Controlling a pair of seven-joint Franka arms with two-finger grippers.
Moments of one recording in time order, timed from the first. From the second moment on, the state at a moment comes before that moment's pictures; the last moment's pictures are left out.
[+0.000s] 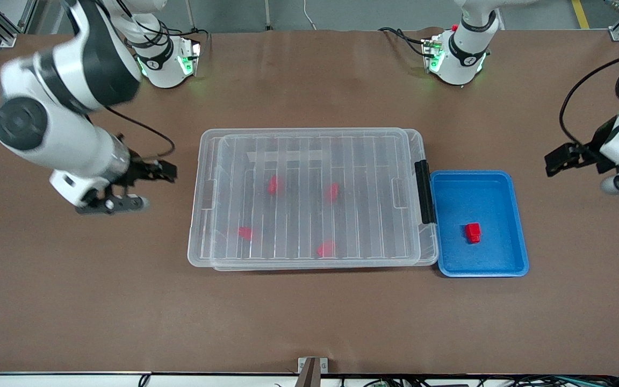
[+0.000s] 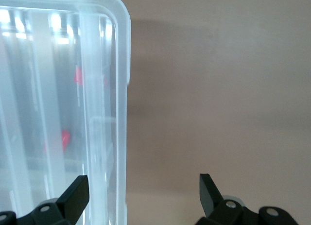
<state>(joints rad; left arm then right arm) 0.07 0.17 -0.17 -1.54 0.10 1.69 -0.12 -0.03 0.37 0.36 -1.55 -0.04 1.75 0.25</state>
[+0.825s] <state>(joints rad) 0.10 0.42 -0.16 -1.91 0.10 2.35 -0.16 -0.02 0.49 0.36 -1.61 -0.14 1.92 0.30</state>
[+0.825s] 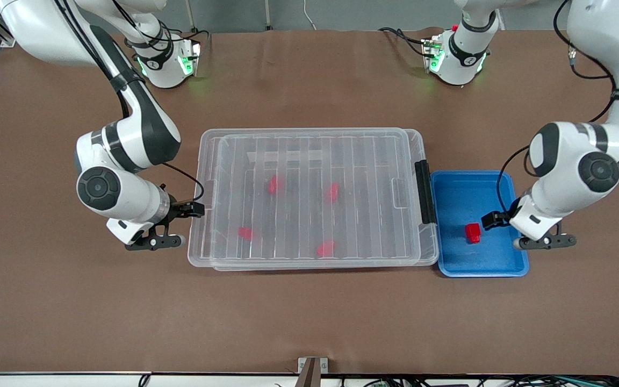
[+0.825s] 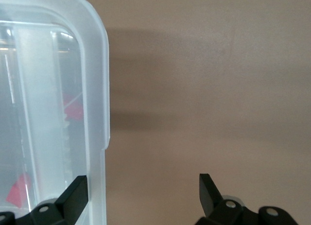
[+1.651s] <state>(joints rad) 0.10 0.55 -0.17 -1.92 0.10 2.46 -0.16 -0.10 0.49 0.36 -1.61 -0.18 1.87 0.19</state>
